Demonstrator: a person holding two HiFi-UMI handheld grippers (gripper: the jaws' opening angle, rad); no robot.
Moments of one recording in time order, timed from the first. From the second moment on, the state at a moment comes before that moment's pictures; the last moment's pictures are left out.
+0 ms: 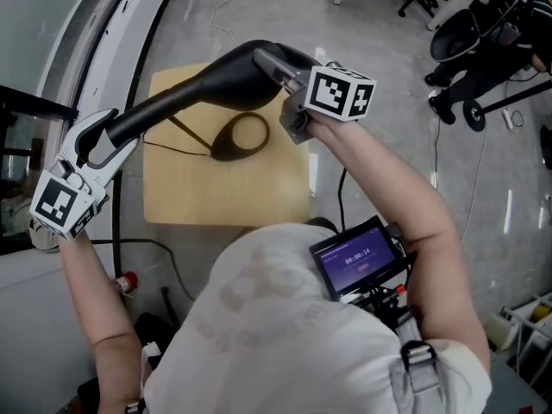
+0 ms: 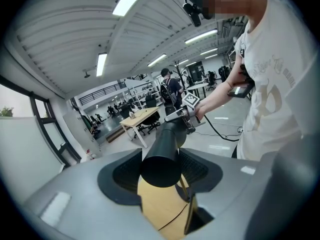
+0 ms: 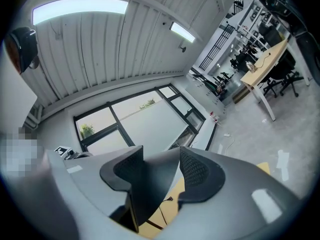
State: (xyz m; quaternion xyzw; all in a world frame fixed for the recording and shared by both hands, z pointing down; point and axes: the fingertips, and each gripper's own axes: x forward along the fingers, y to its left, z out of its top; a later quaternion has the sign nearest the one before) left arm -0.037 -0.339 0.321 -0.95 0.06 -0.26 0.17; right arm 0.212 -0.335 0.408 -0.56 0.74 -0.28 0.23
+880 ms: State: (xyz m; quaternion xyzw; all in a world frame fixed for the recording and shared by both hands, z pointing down) left arm -0.031 -0.334 0.315 -0.93 0.06 -0.30 0.21; right arm 0.192 -0.343 0.463 -0.50 0.73 -0.36 0.30
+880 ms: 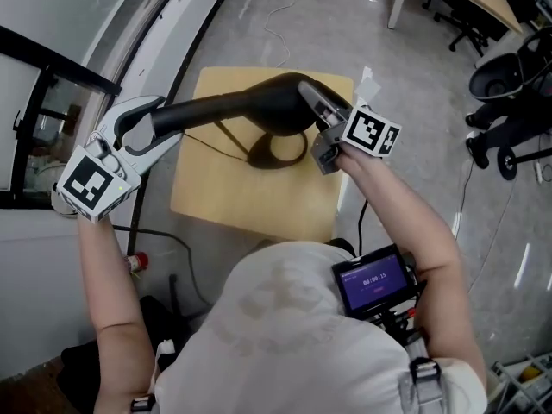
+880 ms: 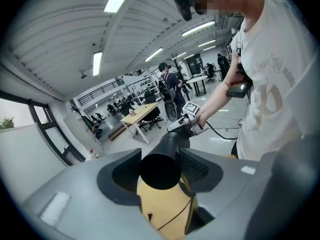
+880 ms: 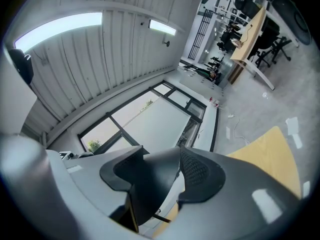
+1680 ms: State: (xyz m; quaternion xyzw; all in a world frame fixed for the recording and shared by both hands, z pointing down) left arm -0.023 -0.327 0.306 -0.91 0.08 -0.34 0.21; right arm 0.157 -0.346 0.505 -0.43 0.72 -0.44 0.32
